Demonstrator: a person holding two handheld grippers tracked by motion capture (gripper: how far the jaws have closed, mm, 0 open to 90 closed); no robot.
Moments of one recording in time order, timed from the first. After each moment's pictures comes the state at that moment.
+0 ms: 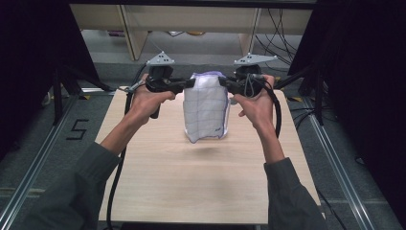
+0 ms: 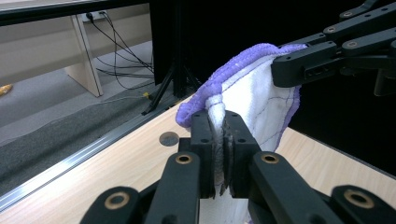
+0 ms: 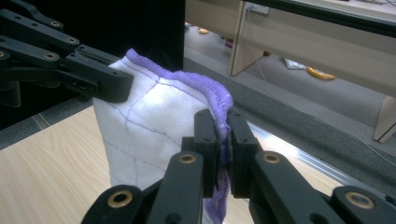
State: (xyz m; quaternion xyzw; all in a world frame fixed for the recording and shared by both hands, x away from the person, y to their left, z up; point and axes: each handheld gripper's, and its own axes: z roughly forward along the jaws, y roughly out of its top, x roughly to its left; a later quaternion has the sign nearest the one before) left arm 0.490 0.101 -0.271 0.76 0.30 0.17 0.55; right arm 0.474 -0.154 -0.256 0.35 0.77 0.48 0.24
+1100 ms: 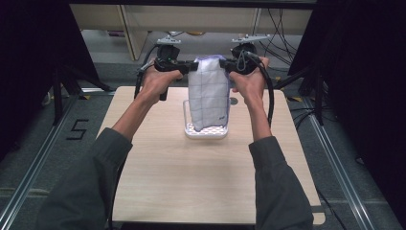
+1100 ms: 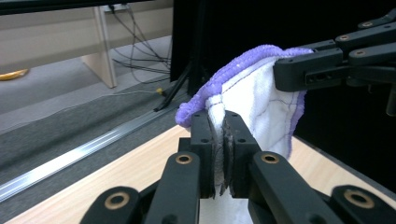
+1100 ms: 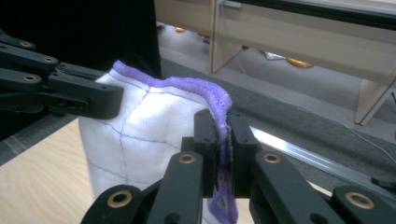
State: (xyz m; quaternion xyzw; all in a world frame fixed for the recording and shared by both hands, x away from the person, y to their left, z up) left arm 0.556 0.087 -0.265 0.75 0.35 0.17 0.53; right arm 0.539 -0.146 -0.248 0.41 0.75 0.46 0.24
